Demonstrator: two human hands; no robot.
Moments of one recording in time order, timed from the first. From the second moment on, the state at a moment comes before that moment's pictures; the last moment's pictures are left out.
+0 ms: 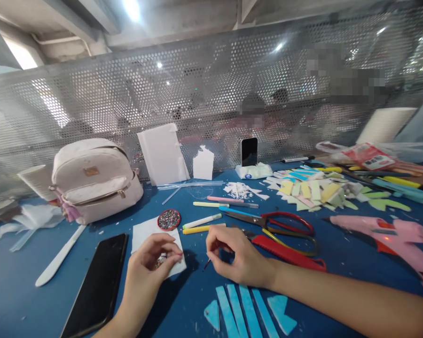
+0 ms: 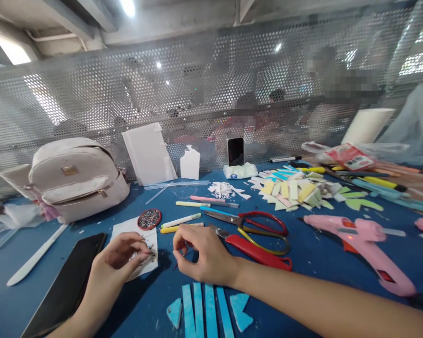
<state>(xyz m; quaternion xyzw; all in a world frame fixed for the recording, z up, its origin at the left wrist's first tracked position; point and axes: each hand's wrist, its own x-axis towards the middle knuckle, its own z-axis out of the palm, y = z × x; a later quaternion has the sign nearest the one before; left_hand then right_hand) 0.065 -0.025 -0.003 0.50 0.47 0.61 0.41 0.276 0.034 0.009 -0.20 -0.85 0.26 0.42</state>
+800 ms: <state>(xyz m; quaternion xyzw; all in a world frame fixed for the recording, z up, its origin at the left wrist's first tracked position) 0.063 -0.023 -0.004 0.51 0.48 0.60 0.38 0.278 0.037 0.006 -0.21 -0.86 0.25 0.40</state>
